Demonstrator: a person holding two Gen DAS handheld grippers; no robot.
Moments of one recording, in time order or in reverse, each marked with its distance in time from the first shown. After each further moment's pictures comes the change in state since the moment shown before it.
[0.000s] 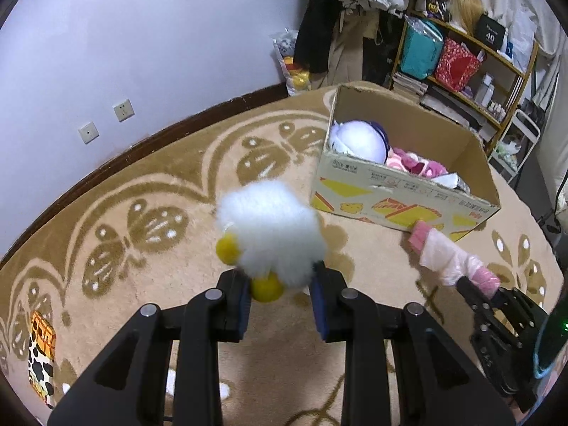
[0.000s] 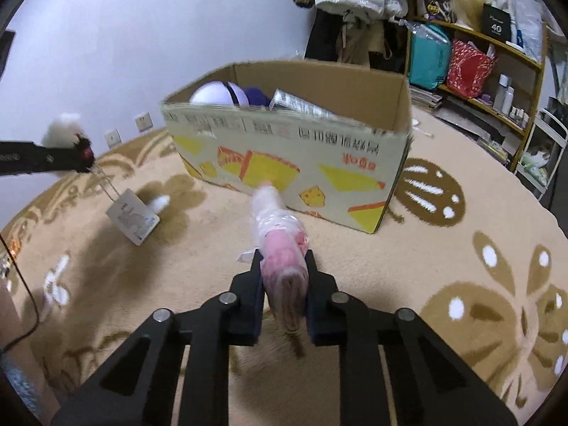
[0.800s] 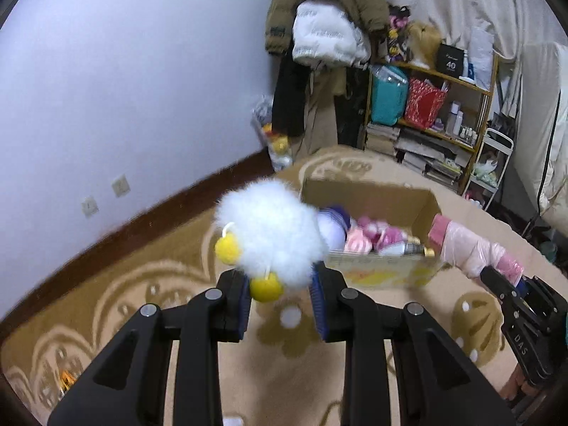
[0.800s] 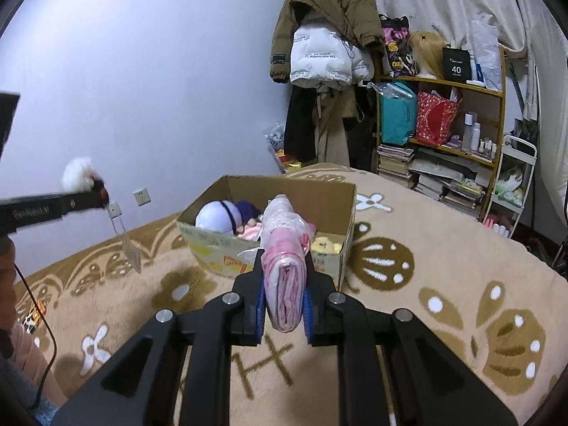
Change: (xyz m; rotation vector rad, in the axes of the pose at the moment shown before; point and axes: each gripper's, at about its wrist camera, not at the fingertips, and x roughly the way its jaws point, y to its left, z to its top) left arm -0.081 -0.027 0.046 0.139 -0.262 -0.018; right arm -0.099 -0.014 0.046 0.078 -0.258 -0.044
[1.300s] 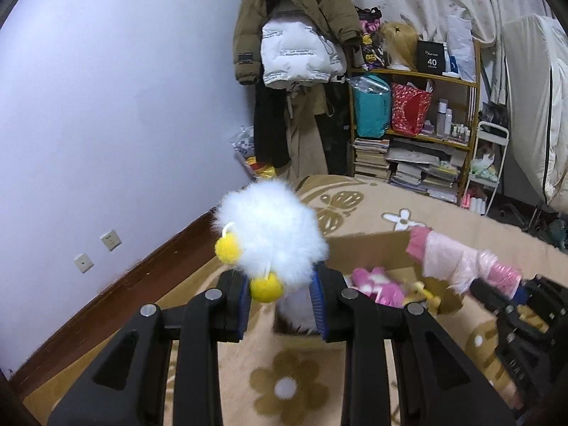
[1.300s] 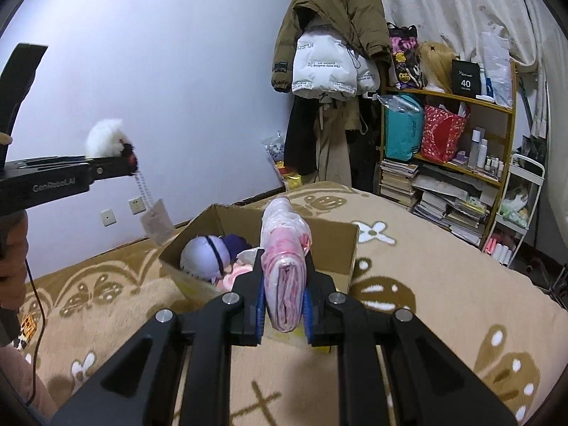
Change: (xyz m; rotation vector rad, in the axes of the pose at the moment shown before) left arm 0.055 -0.042 0.072 0.120 -0.072 -0.029; right arm 0.042 -0.011 0.046 -0.031 -0.023 0.004
